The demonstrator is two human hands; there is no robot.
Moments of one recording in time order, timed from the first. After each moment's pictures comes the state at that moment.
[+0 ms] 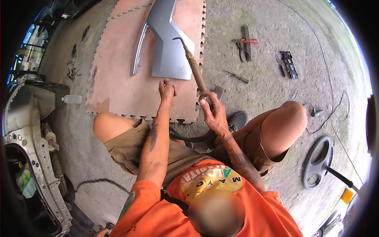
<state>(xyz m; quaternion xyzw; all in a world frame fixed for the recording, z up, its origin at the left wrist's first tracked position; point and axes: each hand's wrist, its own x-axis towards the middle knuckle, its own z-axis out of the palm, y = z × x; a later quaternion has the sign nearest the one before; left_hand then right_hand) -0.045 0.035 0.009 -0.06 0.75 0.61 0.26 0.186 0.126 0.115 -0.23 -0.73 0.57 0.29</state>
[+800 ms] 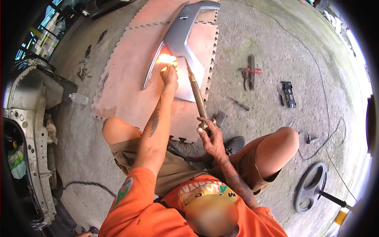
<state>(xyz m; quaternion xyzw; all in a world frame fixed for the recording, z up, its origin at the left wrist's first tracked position) -0.144 0.119 0.105 -0.03 0.68 0.72 0.11 0.190 0.111 0.140 -0.16 -0.73 0.62 0.23</state>
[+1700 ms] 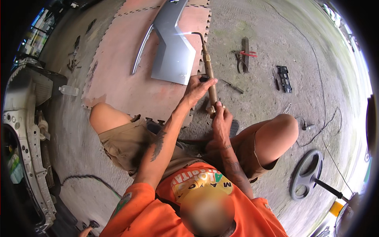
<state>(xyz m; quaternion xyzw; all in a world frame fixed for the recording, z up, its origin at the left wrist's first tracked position) 0.054 0.126 0.127 0.24 0.64 0.63 0.37 0.214 0.140 0.098 -0.45 -0.54 0.66 0.27</state>
